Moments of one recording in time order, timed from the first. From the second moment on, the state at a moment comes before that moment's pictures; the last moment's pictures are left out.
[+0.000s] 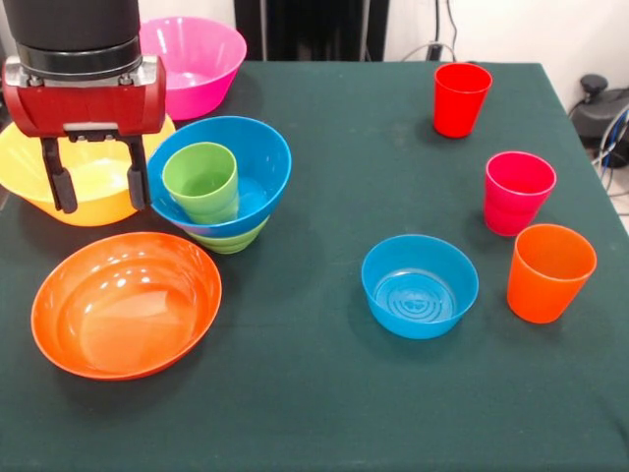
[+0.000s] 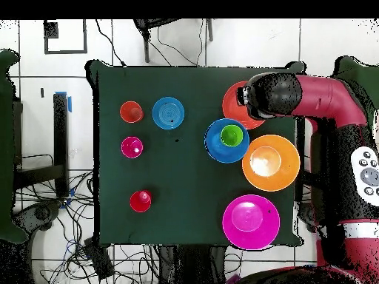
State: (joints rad) arm -0.73 -0.54 0.58 1.19 -0.58 0.91 1.51
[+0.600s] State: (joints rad) arm -0.73 -0.53 0.59 1.19 -0.58 0.91 1.51
